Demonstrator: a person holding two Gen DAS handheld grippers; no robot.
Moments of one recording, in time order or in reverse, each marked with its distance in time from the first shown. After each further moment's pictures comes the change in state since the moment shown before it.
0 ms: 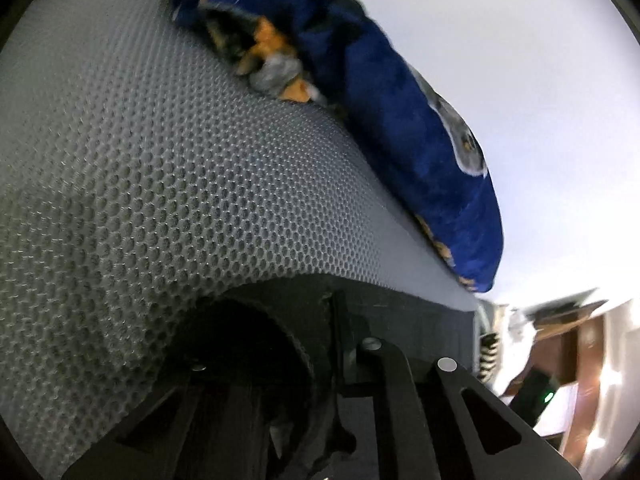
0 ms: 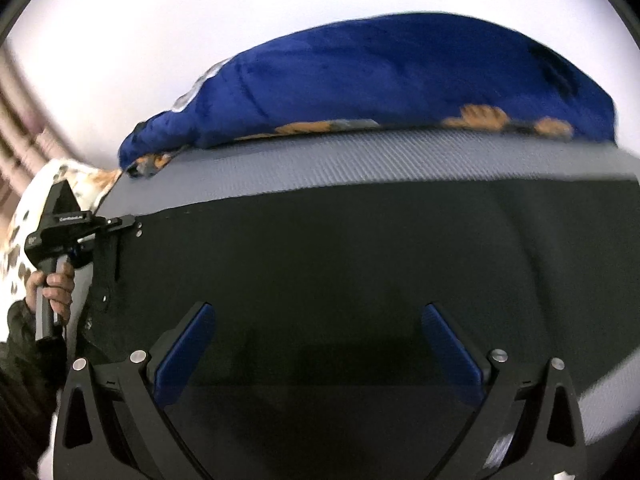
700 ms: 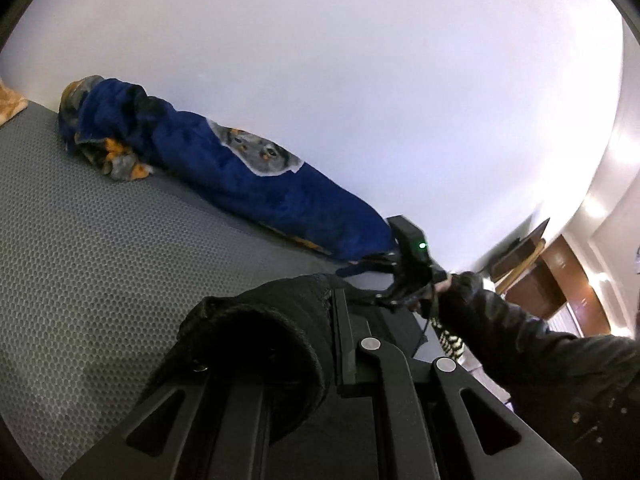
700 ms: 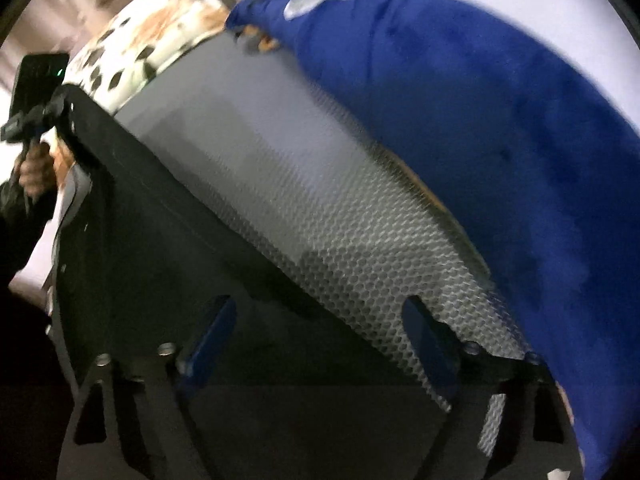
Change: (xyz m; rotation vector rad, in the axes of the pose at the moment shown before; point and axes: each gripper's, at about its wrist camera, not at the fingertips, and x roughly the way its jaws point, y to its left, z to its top) left arm -0.106 -0.079 -0.073 0.350 -0.169 -0.265; right arm 0.093 0.004 0.121 -0.691 0.456 0.366
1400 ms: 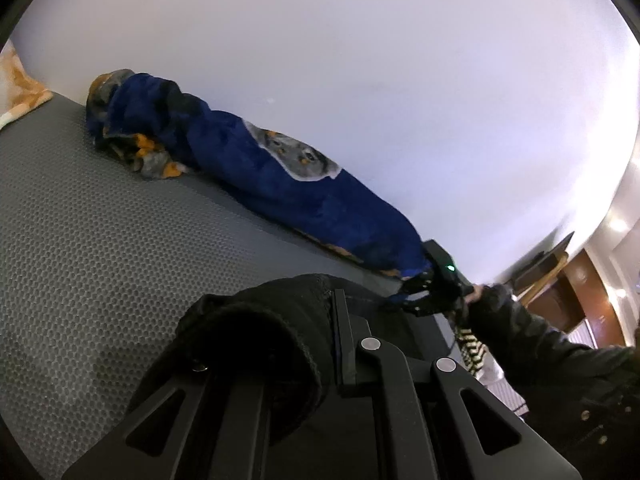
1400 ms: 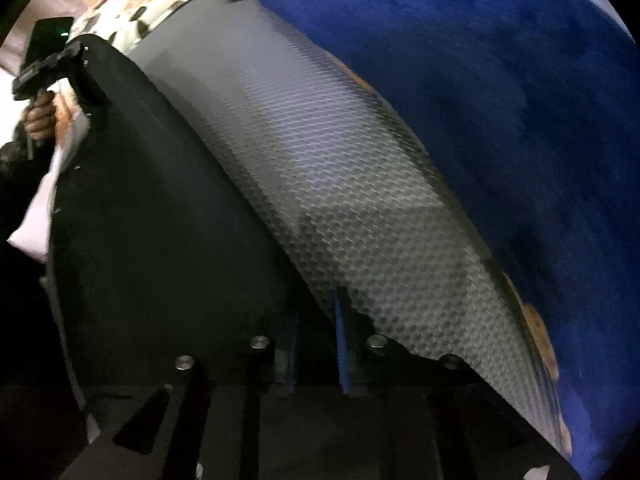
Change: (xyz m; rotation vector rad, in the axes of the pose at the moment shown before) left arm 0.011 0.017 0.004 -0.047 -0.016 0.110; right arm -0.006 -0.023 -0.053 0.020 0.093 -0.102
